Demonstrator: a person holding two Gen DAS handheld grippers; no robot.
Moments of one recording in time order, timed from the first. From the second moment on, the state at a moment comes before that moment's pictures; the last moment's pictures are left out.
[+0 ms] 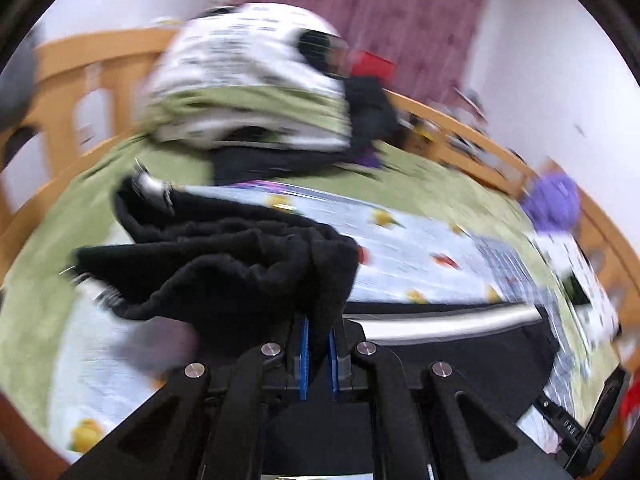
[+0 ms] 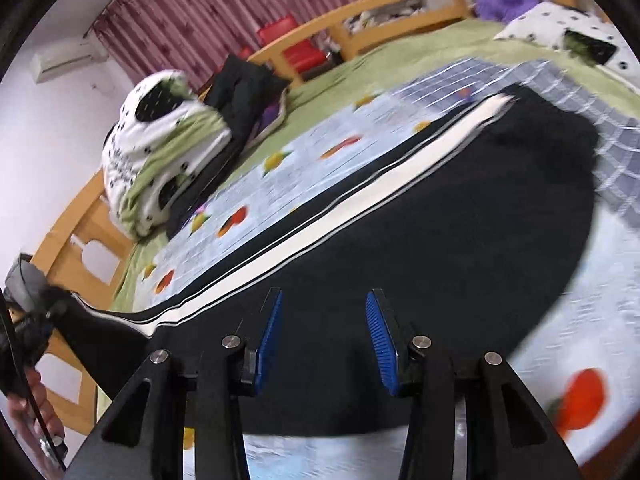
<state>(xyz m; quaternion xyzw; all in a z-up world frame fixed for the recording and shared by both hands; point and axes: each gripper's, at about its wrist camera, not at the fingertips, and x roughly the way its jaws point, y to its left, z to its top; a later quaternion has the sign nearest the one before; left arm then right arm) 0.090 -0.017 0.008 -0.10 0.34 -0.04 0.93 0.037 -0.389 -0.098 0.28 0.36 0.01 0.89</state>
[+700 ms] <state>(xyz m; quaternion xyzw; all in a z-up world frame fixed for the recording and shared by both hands) 0.066 -0.107 -0.046 -0.02 0.42 -0.16 0.89 0.027 -0.411 -0.137 0.26 0.40 0.05 0.88</state>
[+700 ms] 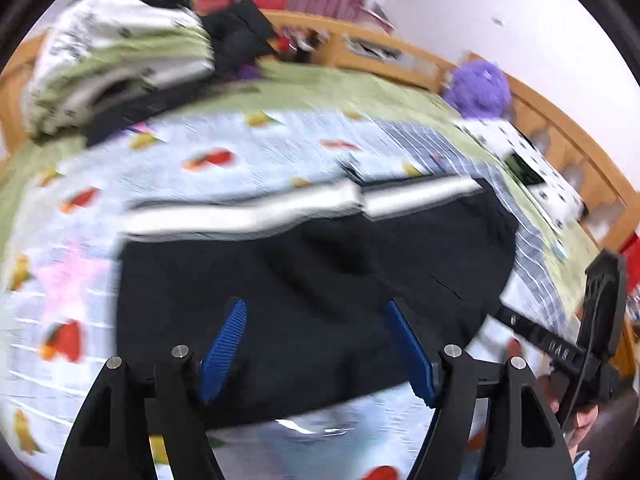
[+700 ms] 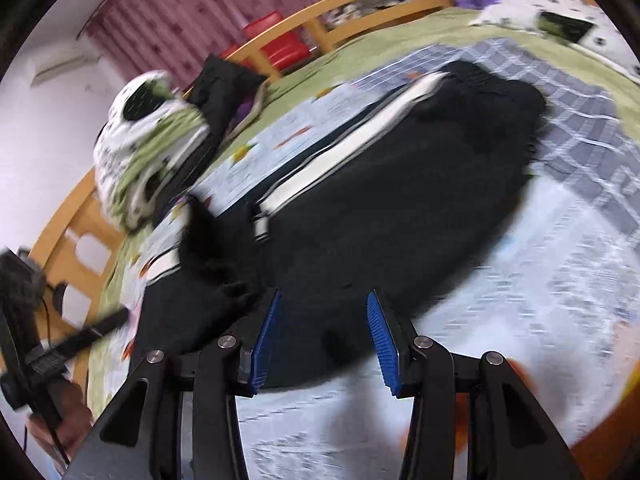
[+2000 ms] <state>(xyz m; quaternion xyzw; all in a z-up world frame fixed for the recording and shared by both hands) 0.117 0.066 -0.092 -0.15 0.44 -0.06 0.89 0.227 -0.310 -0.178 0.09 0.55 0.09 0.82</state>
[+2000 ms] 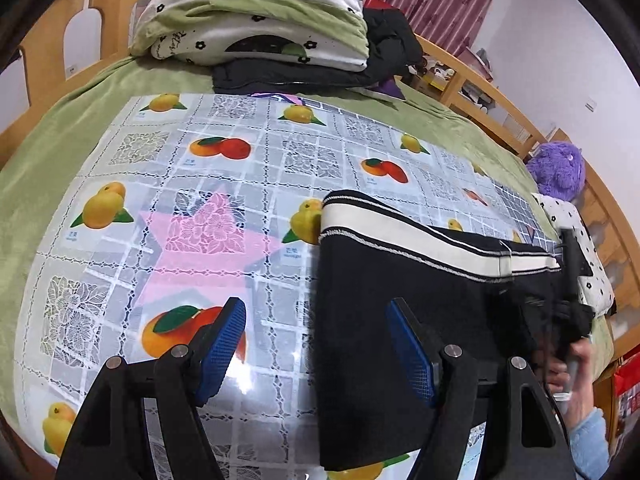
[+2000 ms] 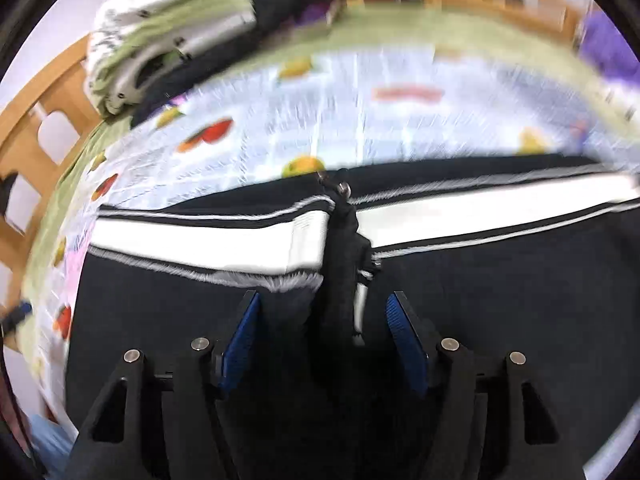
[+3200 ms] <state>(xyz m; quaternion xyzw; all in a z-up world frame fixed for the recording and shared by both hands) 0.037 0.030 -0.037 -0.09 0.35 -0.10 0.93 0.016 -0.335 -0.122 0.08 0.47 0.02 0.88</state>
